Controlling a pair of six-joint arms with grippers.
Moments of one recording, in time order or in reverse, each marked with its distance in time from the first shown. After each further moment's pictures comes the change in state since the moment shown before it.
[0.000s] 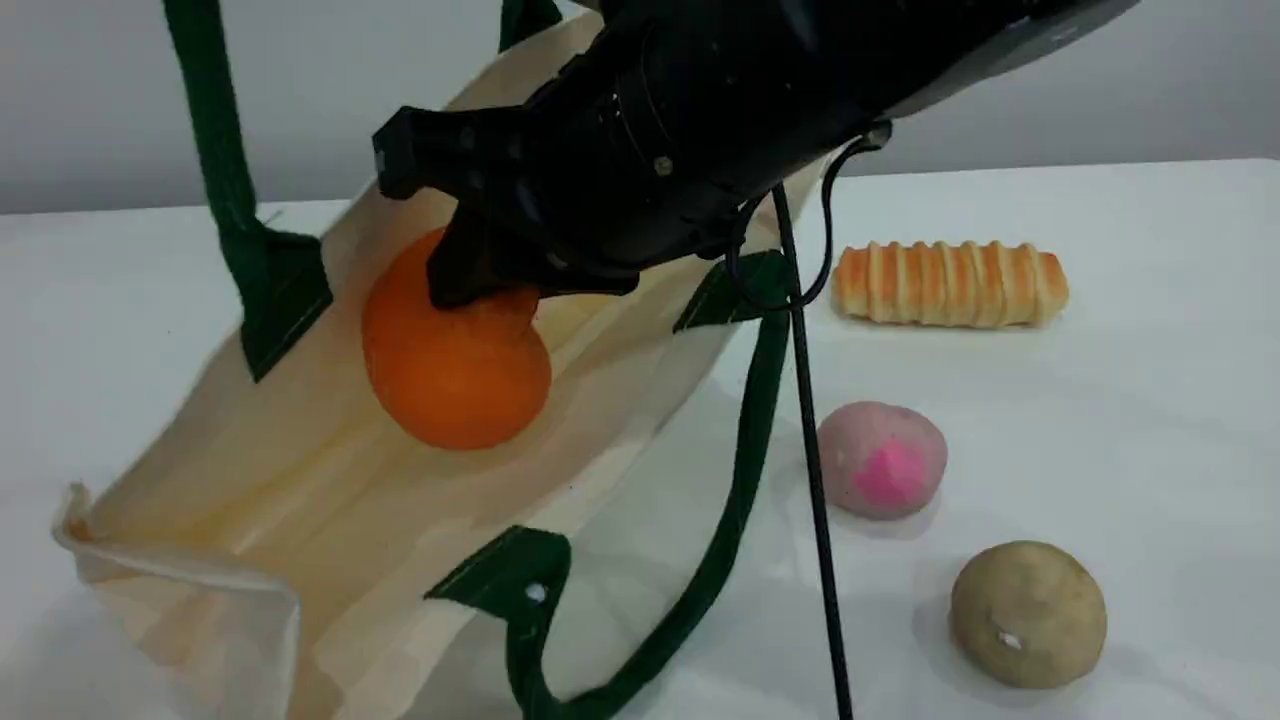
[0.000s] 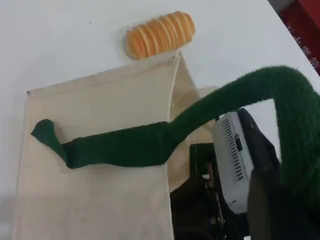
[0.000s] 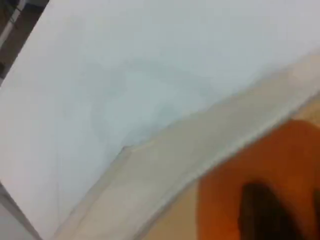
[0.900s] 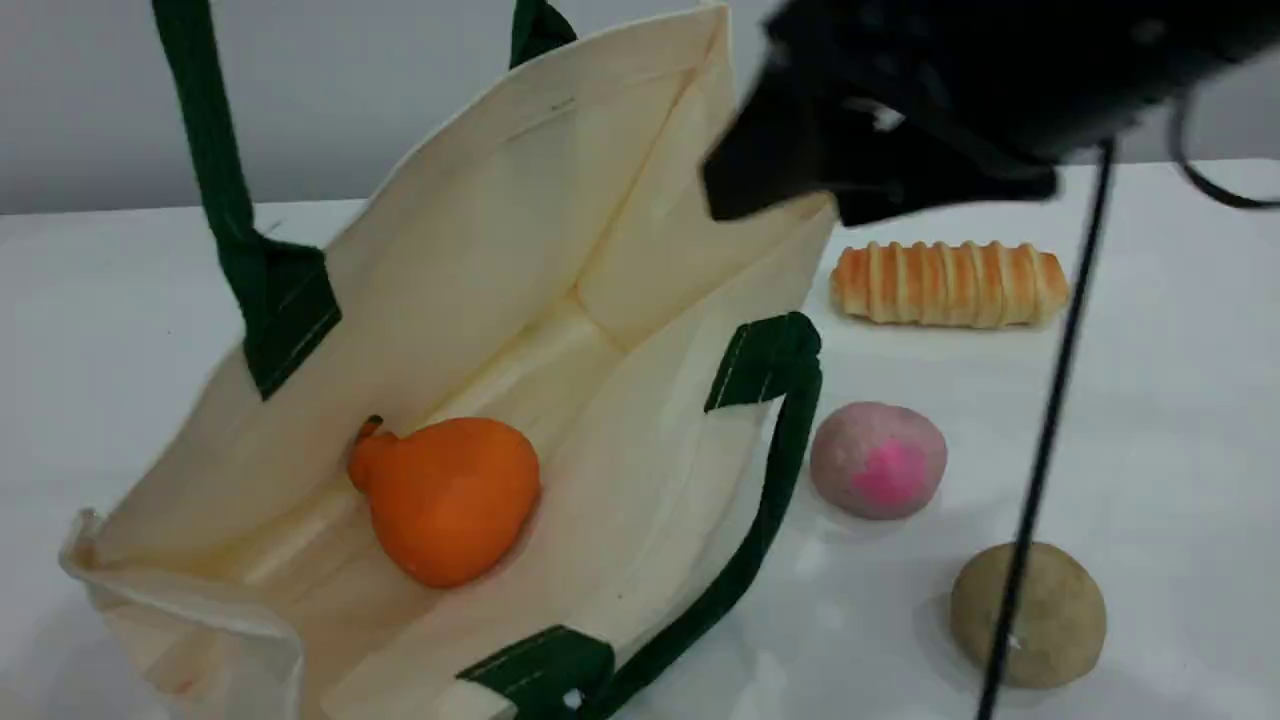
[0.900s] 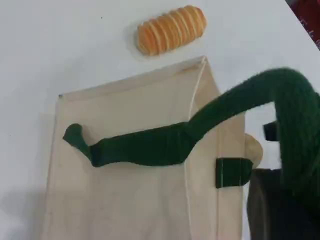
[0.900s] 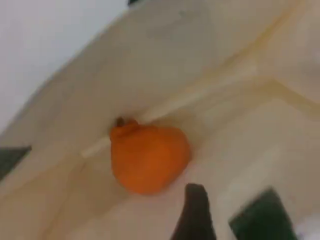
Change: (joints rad) left arm 0.000 0.000 -0.001 0.035 0.003 -0.001; right arm -0.177 -0.429 0.354 -0.414 -0.030 0.251
